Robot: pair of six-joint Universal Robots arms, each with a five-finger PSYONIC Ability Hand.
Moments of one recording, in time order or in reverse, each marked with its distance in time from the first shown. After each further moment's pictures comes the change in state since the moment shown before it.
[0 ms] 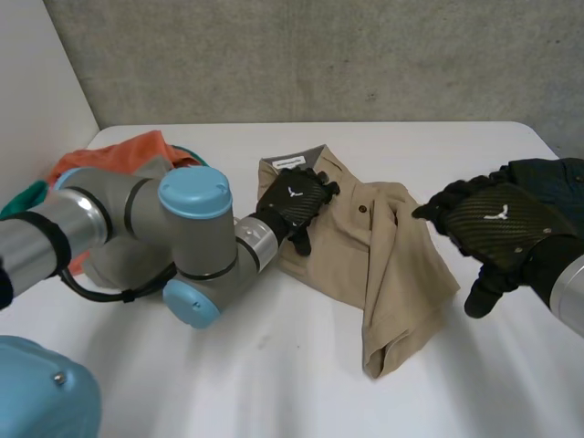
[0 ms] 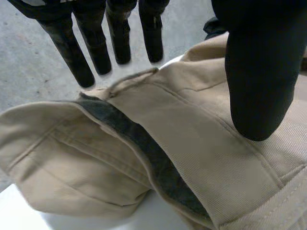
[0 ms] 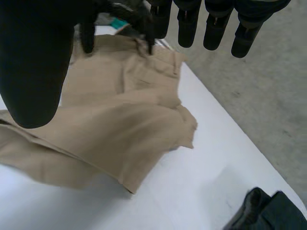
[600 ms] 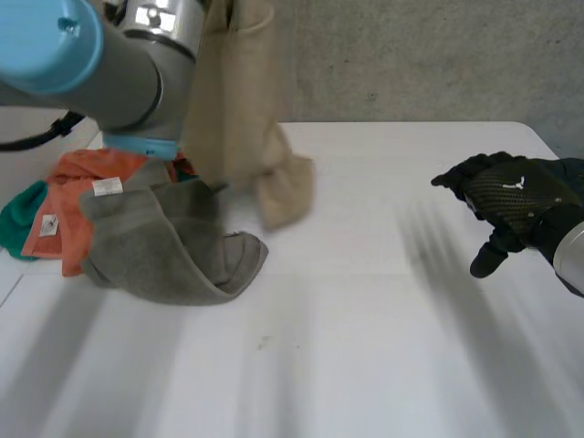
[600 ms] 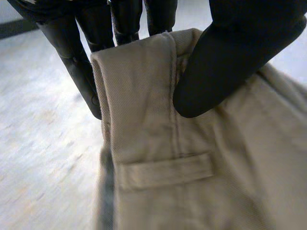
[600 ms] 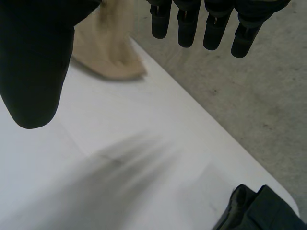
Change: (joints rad) left arm 0.108 0.221 0.342 0.382 -0.112 -0.031; right arm -0.120 0.128 -0.035 -0.170 -0.092 0.078; left_hand 0.830 0.883 0.882 0.894 0.839; right_hand 0.000 0.000 0.000 0.000 0.000
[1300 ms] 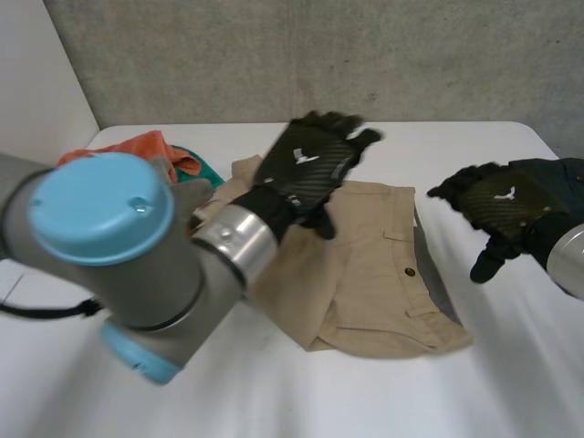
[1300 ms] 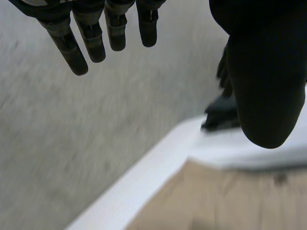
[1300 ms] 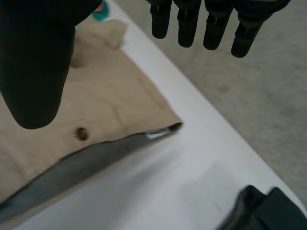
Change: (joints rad) left arm -0.191 0.316 -0.825 -0.227 0.079 -0.046; right arm -0.027 0.069 0.011 -0.013 -0.073 -0.099; left_hand -0.946 -0.984 -0.973 -0.993 -0.928; right_hand 0.000 0.000 0.000 0.000 0.000
